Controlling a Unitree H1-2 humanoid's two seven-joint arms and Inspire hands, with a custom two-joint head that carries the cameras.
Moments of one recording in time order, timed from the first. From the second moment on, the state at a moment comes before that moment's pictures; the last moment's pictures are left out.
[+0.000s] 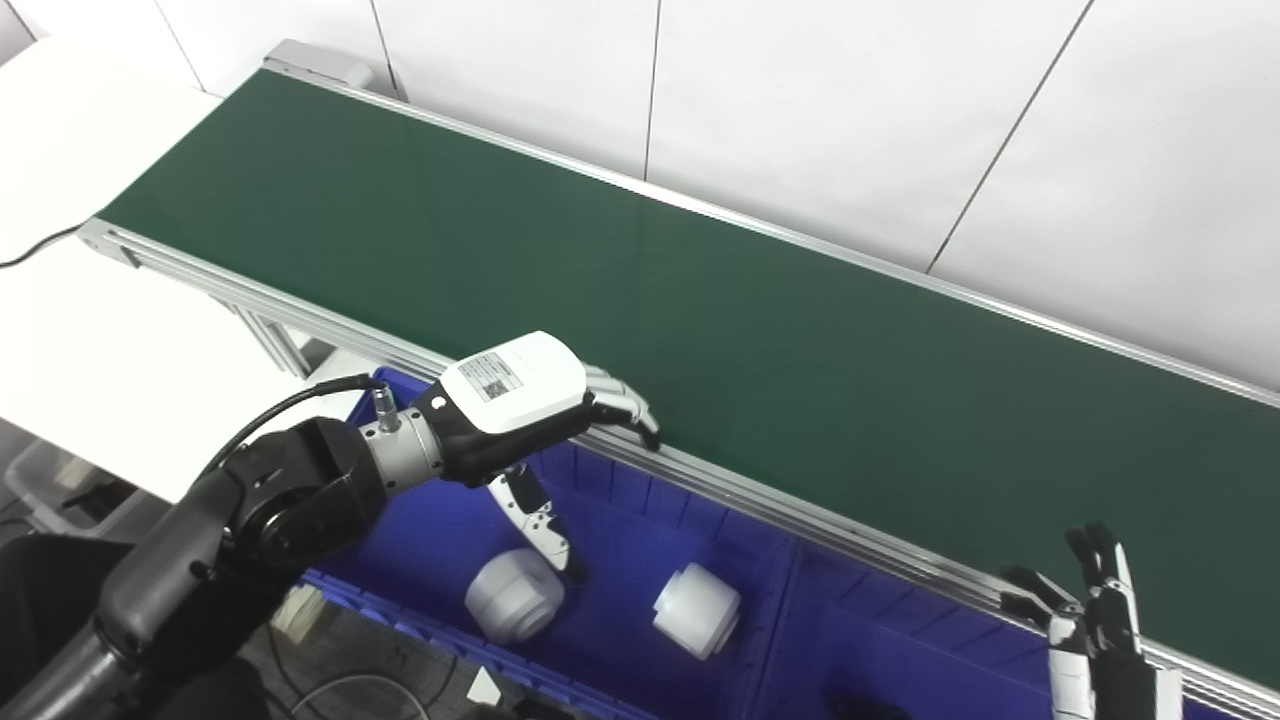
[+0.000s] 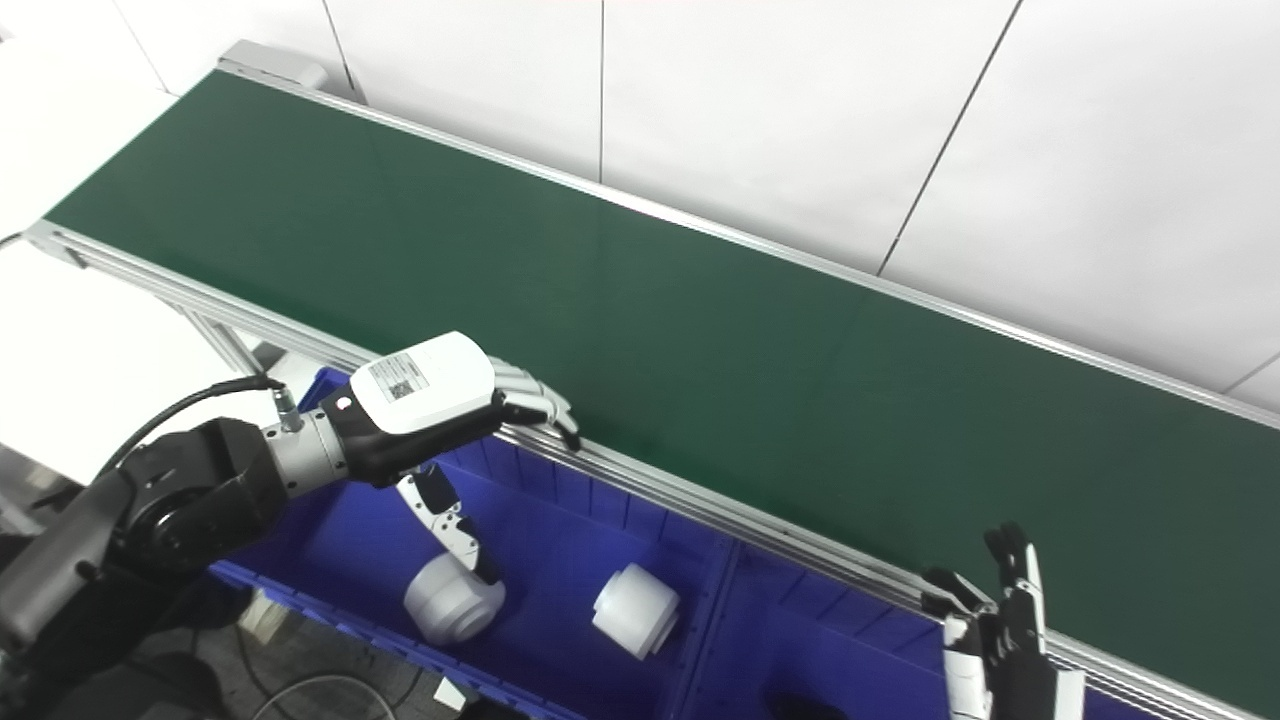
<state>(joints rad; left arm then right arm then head) 0.10 0.48 -0.16 -0.49 0.64 -0.18 -0.45 0.43 -0.04 0.03 -0.28 -0.14 -0.18 -0.04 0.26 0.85</state>
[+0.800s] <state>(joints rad) 0.27 -0.10 -0.13 -0.56 0.05 0.32 -0.23 0.44 0.08 0.12 -0.27 -0.30 -0.18 -0.10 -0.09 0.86</state>
